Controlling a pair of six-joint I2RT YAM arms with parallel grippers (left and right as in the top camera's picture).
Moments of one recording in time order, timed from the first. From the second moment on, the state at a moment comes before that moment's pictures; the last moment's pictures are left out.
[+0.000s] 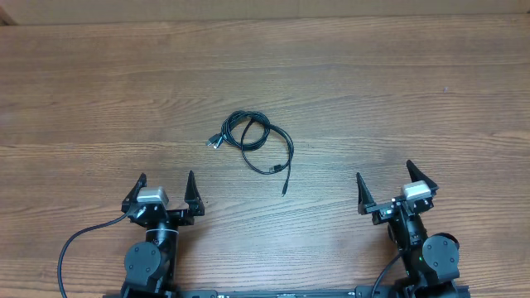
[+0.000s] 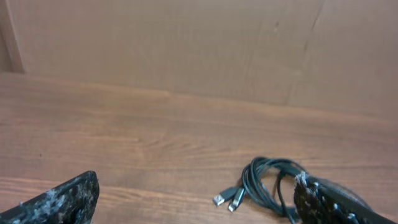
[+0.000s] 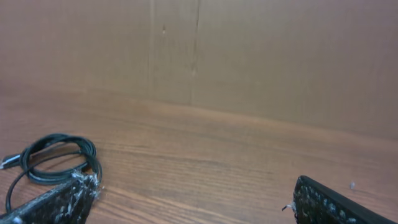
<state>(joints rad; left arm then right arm) -0.20 0.01 0.01 -0.04 -0.21 -0.15 0.23 0.01 0.02 -0.01 0.01 -0.07</state>
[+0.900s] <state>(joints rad) -0.20 0.05 0.50 -0.19 -0.03 -0.12 0.23 0.01 0.35 -0.22 -0.24 0.14</state>
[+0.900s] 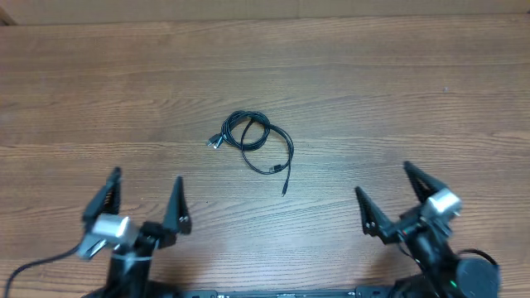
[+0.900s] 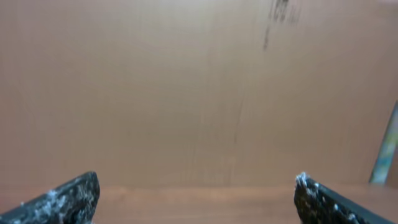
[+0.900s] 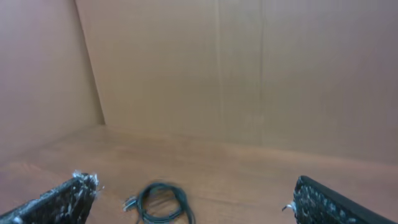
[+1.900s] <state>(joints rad) -0.20 1.08 1.61 -1.26 0.35 0.01 0.23 0.84 1.43 -1.26 -0.32 0.10</state>
